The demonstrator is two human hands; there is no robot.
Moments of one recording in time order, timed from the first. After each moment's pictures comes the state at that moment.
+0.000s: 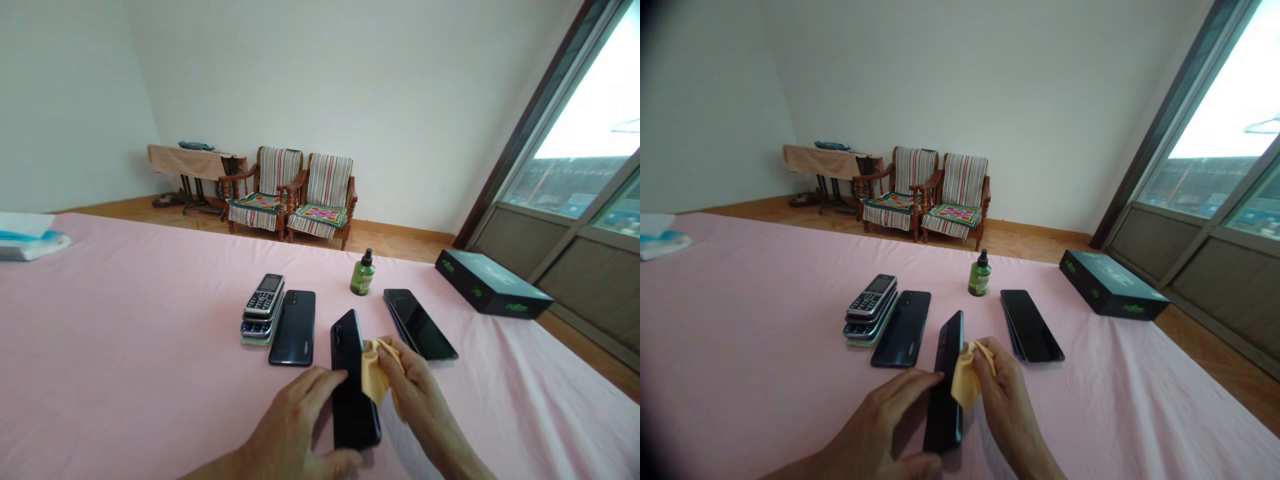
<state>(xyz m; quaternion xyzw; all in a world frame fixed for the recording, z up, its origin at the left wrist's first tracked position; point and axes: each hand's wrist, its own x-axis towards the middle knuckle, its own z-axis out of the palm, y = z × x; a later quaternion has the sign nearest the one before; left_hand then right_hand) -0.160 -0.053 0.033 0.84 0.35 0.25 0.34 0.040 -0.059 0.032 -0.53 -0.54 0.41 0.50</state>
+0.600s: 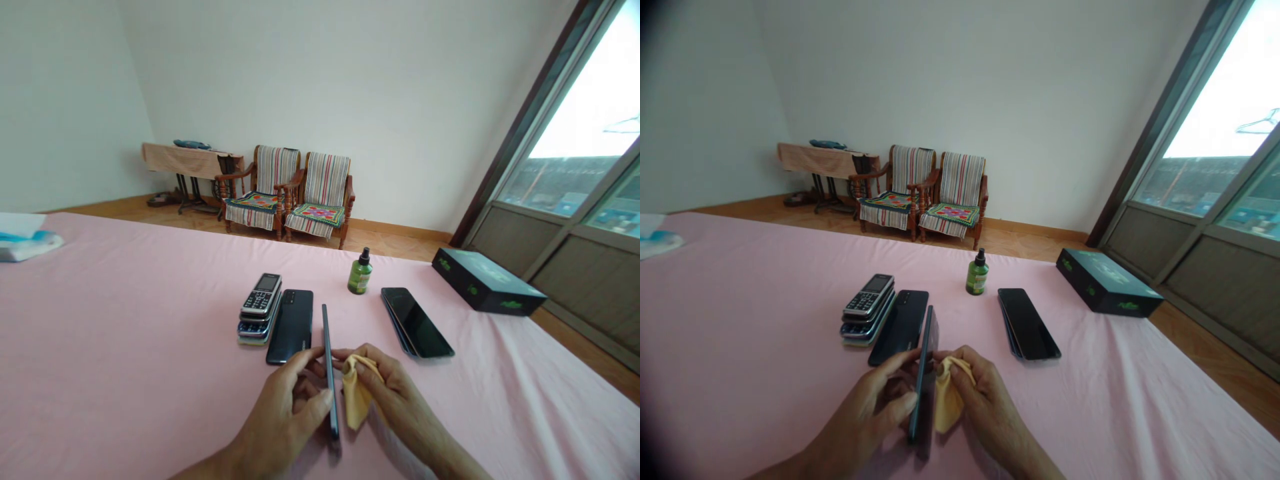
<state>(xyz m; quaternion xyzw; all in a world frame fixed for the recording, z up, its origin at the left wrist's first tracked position) -0.157 -0.045 0.030 0.63 0.35 0.36 0.59 0.030 -0.062 0.033 -0.44 -0.57 0.53 0.46</state>
